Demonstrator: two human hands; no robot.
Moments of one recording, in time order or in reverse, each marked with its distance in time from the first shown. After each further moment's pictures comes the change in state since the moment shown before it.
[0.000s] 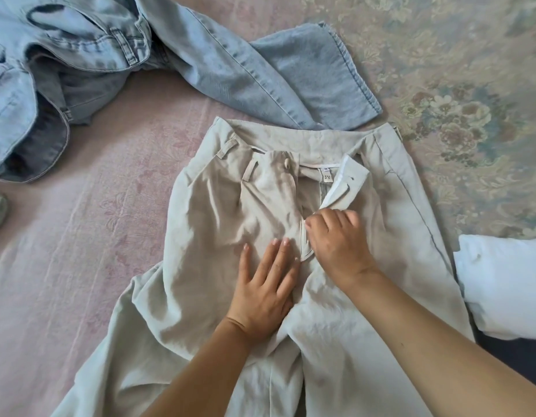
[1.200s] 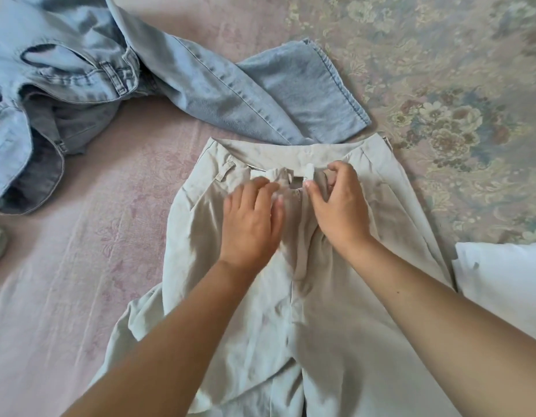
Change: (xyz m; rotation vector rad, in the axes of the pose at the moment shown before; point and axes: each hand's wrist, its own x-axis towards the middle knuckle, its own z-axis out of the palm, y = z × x) left_hand 0.121 -0.044 -0.049 -0.216 0.302 -0.305; right_hand 0.069 0.027 -0.003 0.613 -0.134 0.748
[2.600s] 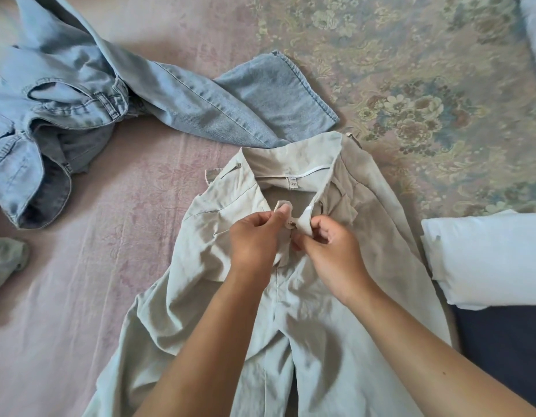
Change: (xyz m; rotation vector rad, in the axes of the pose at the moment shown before) left_hand 0.005 0.088 -0.046 -0.897 -0.289 -1.216; right_hand -0.088 -0.029 -0.073 0.658 -0.273 0.418
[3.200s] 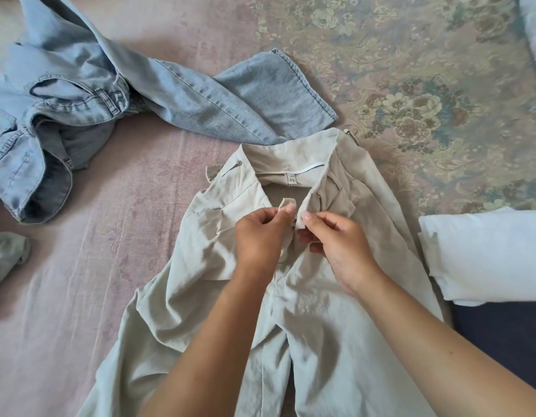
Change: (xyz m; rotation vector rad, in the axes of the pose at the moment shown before) left_hand -0.004 -0.009 0.006 0.081 -0.034 0.097; right_hand 0.001 -0.012 -0.011 0.151 0.002 0.088
